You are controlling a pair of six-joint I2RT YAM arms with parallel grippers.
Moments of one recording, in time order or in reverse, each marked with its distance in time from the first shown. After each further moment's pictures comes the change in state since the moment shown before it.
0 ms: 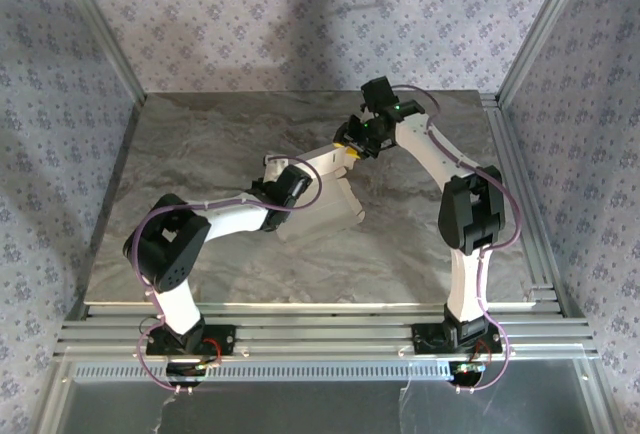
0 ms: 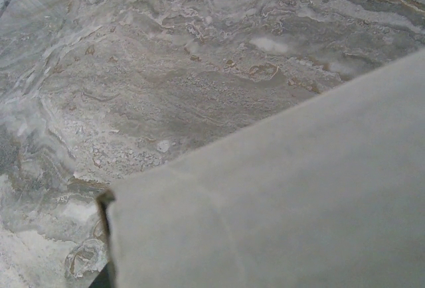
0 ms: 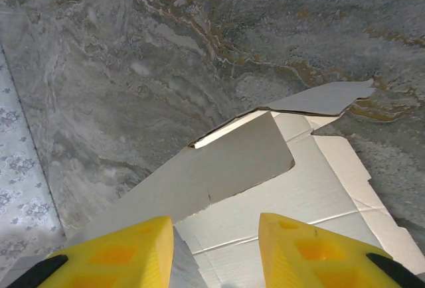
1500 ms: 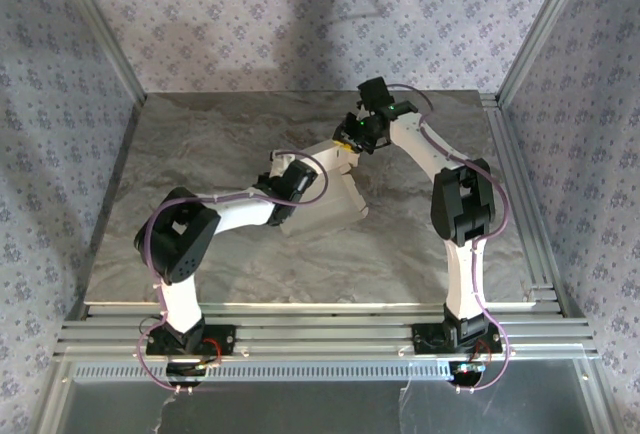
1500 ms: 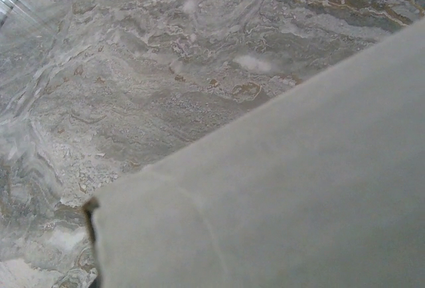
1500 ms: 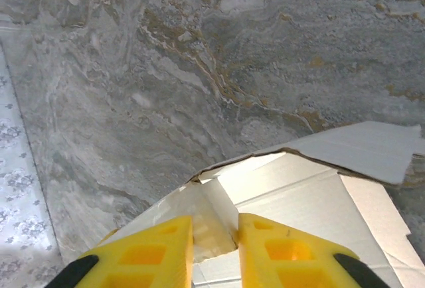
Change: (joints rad) left arm 0.002 0.077 0.077 0.018 -0.008 0.049; right arm -0.011 0.098 0.036 0.115 -0.014 0.011
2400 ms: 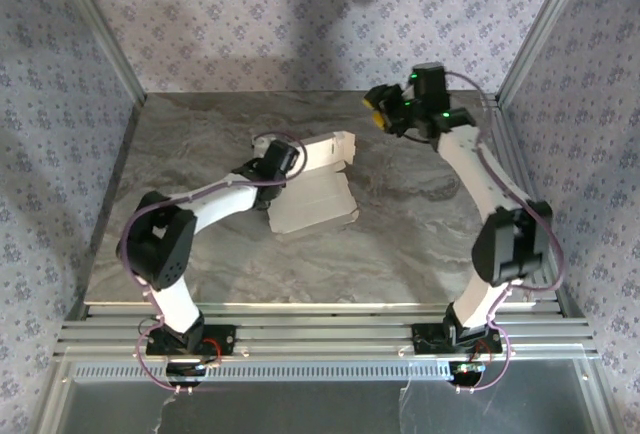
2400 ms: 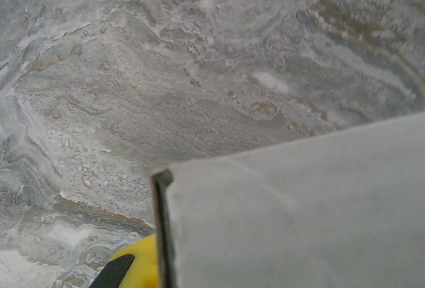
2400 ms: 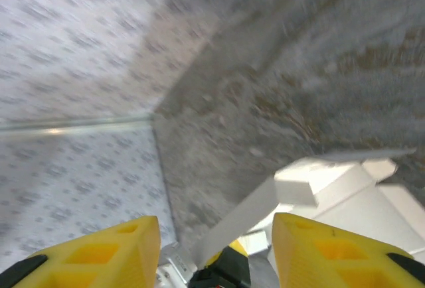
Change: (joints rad) left arm 0.133 -0.114 0.078 -0.170 0.212 -0.117; right arm -0.146 -0.439 -0.271 0.253 -0.006 0.302
